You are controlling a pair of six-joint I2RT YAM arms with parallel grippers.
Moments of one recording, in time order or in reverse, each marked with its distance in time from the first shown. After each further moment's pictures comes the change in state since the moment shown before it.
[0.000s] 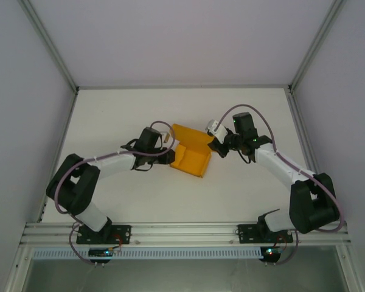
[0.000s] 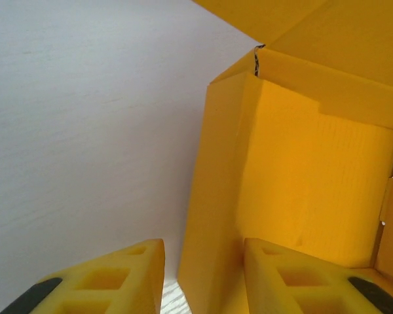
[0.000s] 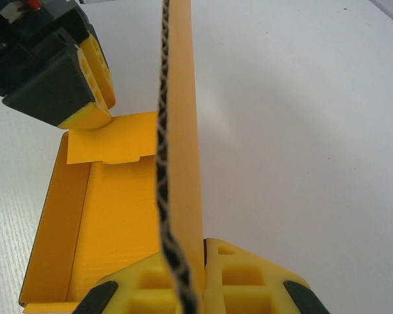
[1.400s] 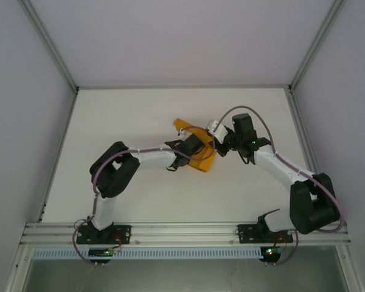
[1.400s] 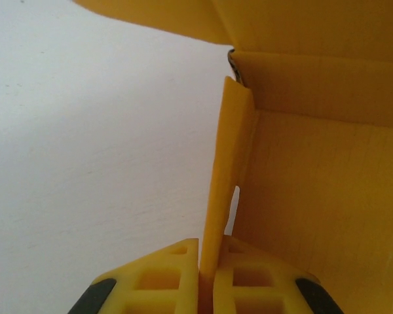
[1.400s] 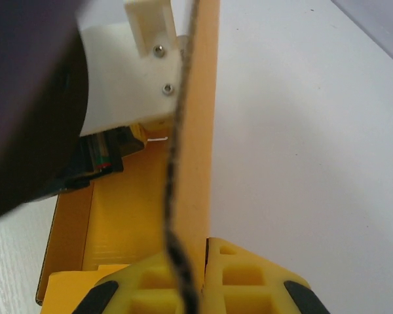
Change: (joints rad) left arm -0.315 0.390 0.437 -0.307 -0.878 -0.005; right arm 0.017 -0.006 -0.030 0.076 0.090 -0.011
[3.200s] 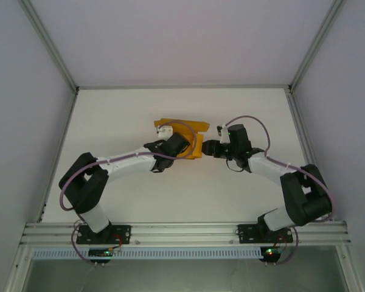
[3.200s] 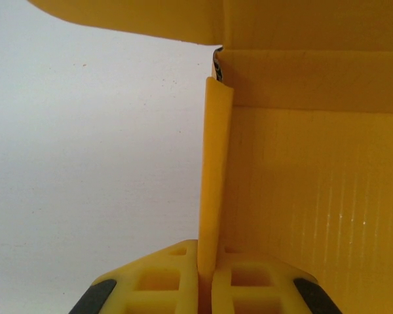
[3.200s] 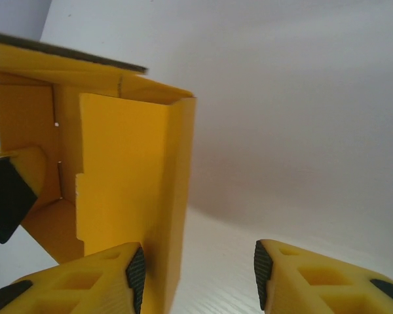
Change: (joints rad) left arm 0.032 -0.315 -0.191 -0.030 -0.079 -0.181; right arm 0.039 0.099 -0.164 0.304 0.010 1.109
